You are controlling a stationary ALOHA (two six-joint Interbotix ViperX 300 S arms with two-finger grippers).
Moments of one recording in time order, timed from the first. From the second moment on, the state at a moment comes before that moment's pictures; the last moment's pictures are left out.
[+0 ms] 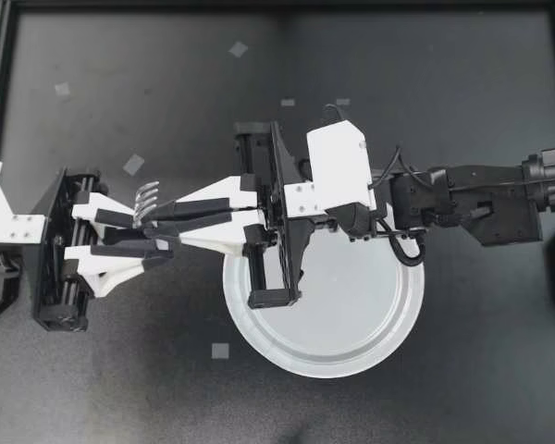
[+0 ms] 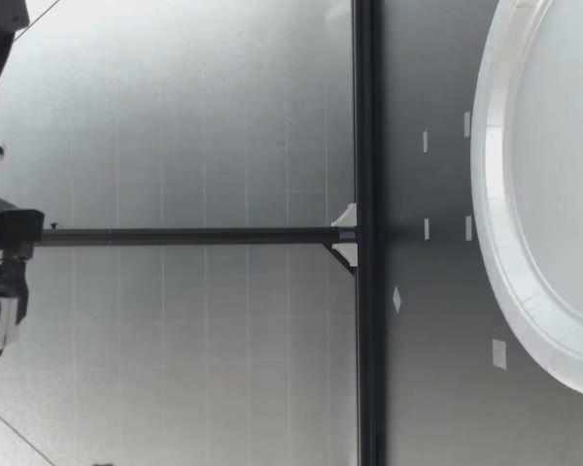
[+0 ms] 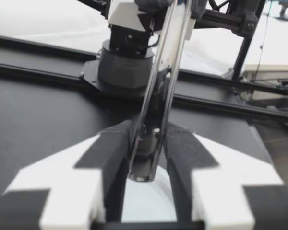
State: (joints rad) left arm -0.21 -0.51 1.16 -0.33 -0.70 0.08; right arm 0.00 0.09 0.36 -0.20 -0.58 0.12
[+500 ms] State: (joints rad) left arm -0.21 -0.52 1.16 -0.32 -0.67 0.07; right arm -0.01 0.10 0.36 -0.20 -0.58 0.12
